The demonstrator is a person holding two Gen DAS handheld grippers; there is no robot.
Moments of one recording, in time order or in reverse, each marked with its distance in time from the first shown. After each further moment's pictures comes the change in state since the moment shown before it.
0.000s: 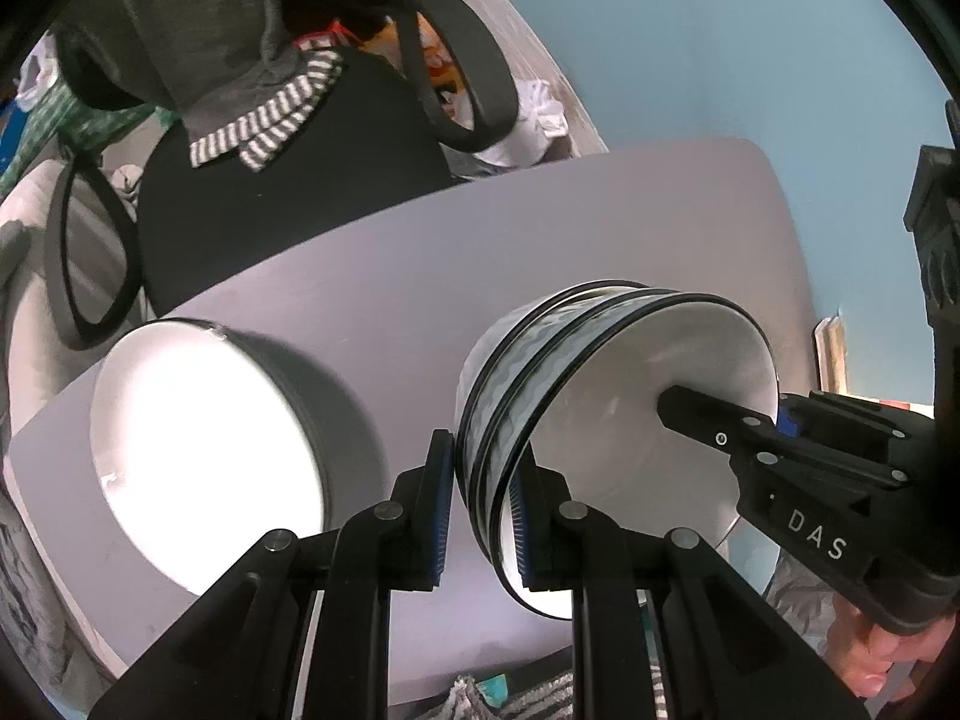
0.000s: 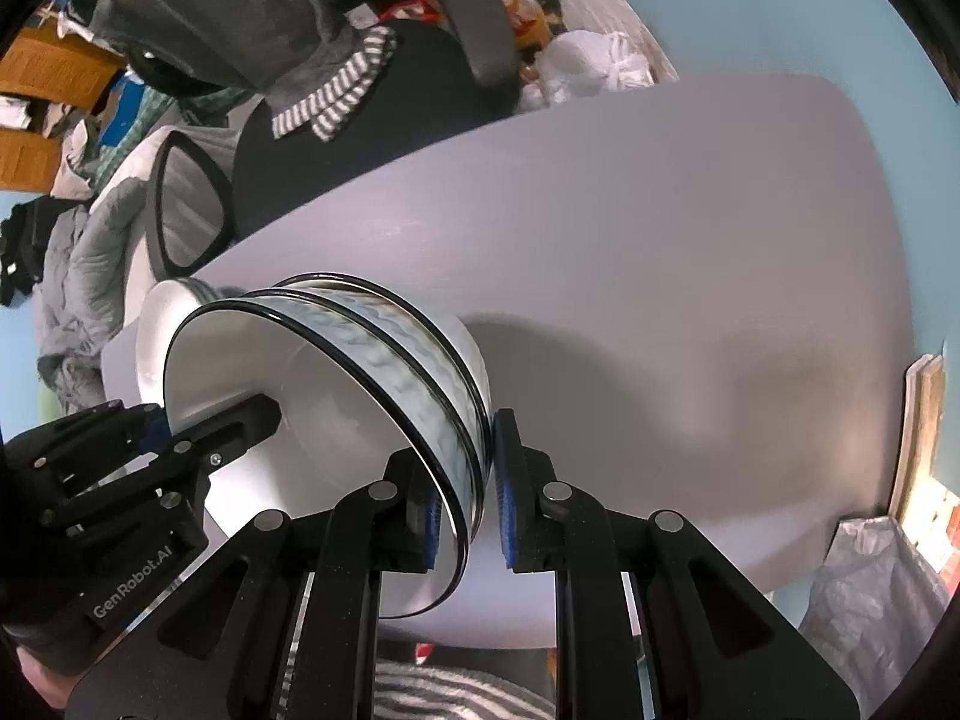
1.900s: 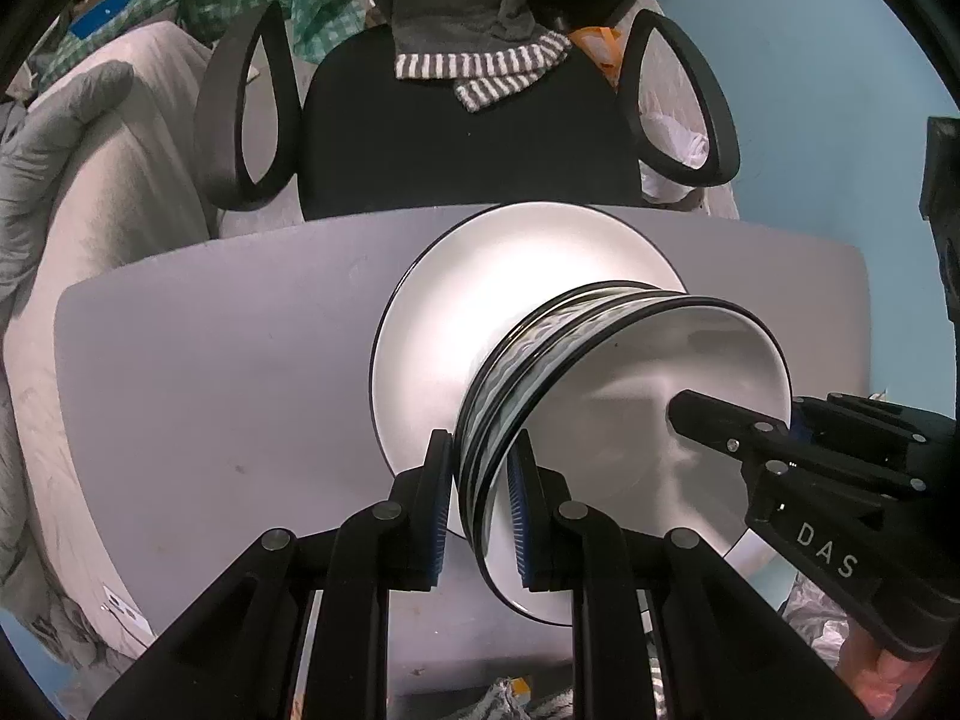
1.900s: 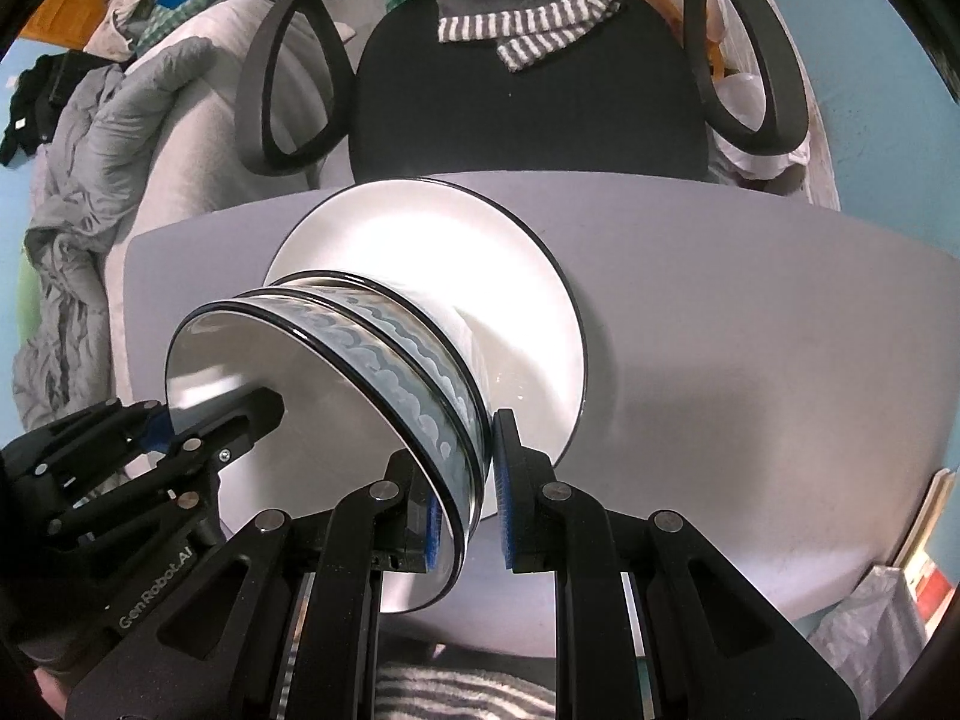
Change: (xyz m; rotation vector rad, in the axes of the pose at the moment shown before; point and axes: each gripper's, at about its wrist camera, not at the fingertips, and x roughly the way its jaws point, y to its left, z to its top) left arm -0.023 0.198 -0.061 -0.266 -0.003 0.007; right arm 0.082 0.203 0.011 -0.235 0.135 -0.071
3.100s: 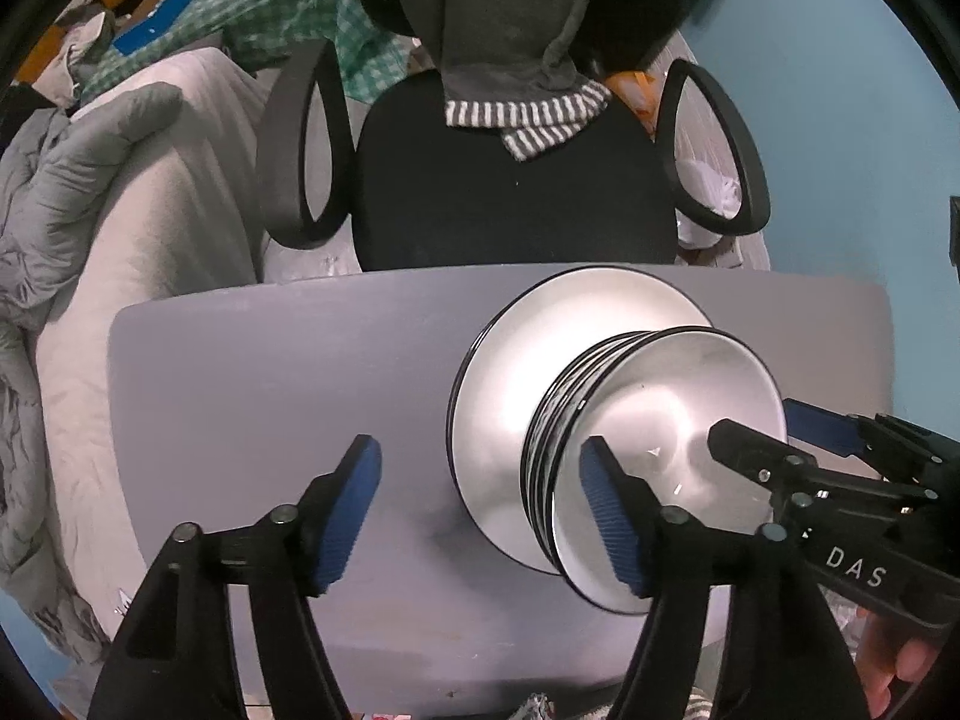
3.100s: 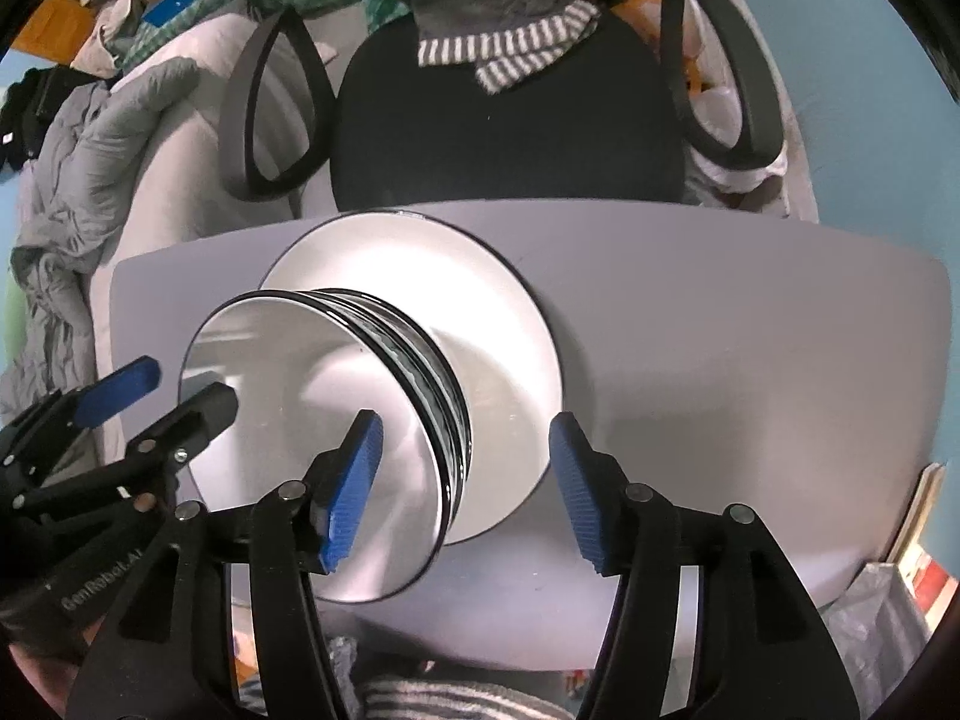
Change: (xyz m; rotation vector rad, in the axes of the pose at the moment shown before) left arm -0.023 0.022 0.003 -0.030 -0.114 0.079; right arm -0.017 -0.003 0.002 0.012 -0.079 -0.052
